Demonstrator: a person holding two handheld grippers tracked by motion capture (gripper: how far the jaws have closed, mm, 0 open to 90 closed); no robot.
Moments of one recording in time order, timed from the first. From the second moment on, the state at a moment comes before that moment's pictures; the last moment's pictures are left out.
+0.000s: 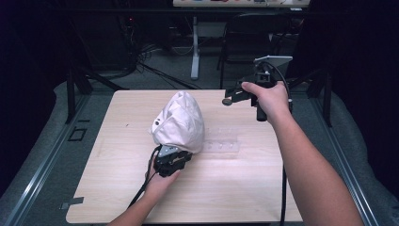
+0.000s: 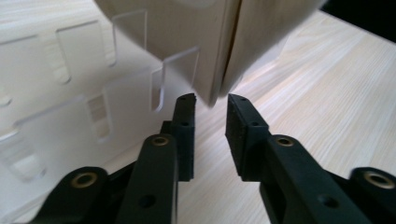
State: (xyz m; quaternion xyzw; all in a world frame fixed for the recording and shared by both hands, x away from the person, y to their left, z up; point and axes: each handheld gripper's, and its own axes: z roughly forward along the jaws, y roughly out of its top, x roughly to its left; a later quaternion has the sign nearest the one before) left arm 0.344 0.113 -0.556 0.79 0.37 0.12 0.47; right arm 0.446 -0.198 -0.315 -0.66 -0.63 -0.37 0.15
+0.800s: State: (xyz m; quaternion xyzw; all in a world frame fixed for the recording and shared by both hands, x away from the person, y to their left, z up) left arm 0.311 0.177 -0.563 0.81 0.41 0.11 0.40; right arm 0.424 -0.201 -0.319 -0.65 -0.67 -0.36 0.08
